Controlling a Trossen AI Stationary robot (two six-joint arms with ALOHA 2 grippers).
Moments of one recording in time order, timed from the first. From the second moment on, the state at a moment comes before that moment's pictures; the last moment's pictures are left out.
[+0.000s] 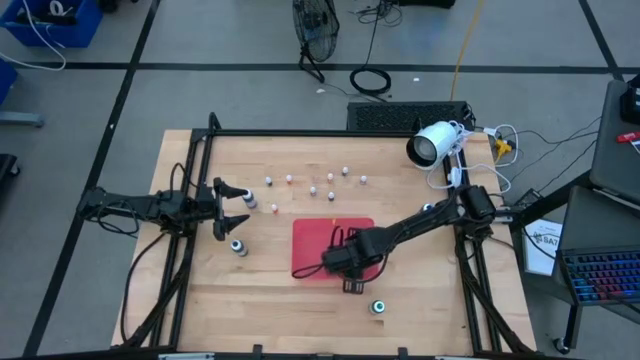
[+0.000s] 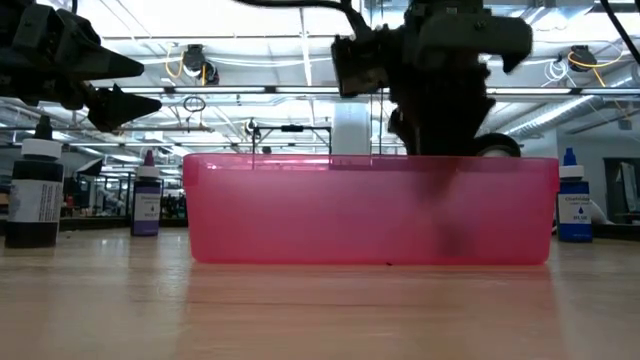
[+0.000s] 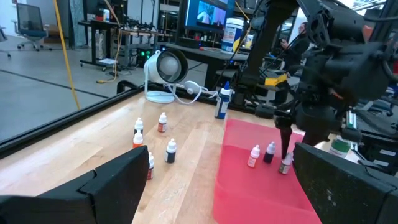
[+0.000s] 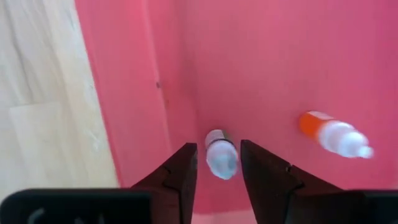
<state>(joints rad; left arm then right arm) -0.15 0.05 0.04 0.00 -0.32 -0.19 0.30 1.97 1.48 -0.92 0.02 0.43</state>
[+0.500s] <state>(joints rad) -0.15 0.05 0.04 0.00 -0.32 -0.19 0.00 1.65 1.48 -0.99 0.26 0.26</state>
